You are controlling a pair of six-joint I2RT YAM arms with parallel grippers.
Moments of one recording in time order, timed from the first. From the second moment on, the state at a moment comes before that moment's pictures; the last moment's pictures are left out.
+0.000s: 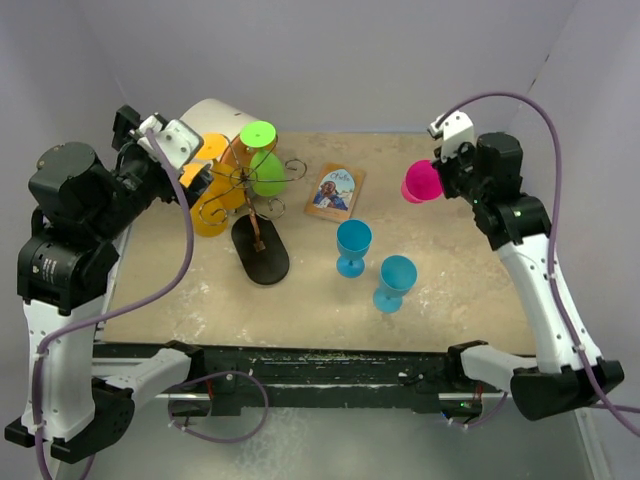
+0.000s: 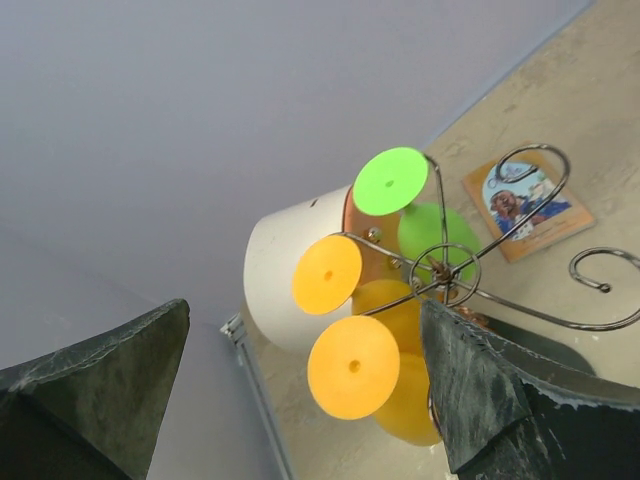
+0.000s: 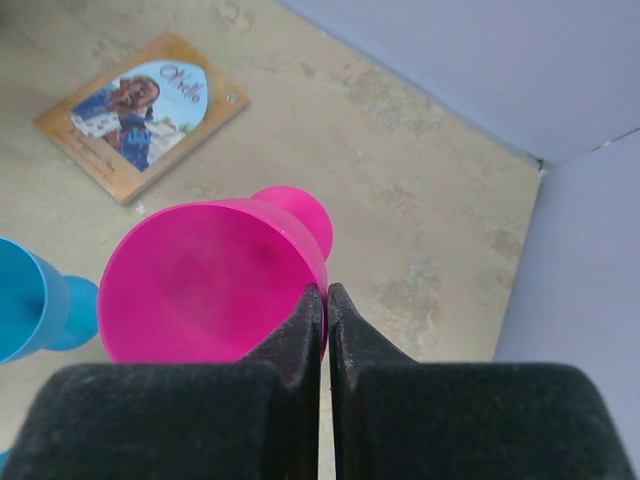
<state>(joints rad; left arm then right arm) -0.29 1.04 1.80 -0.85 0.11 0.57 0.21 1.19 1.38 -0.64 0.00 -0.37</state>
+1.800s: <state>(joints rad) -0.44 1.41 1.76 -0.49 0.65 -0.42 0.21 1.09 1.67 -0.44 -0.80 -0.19</state>
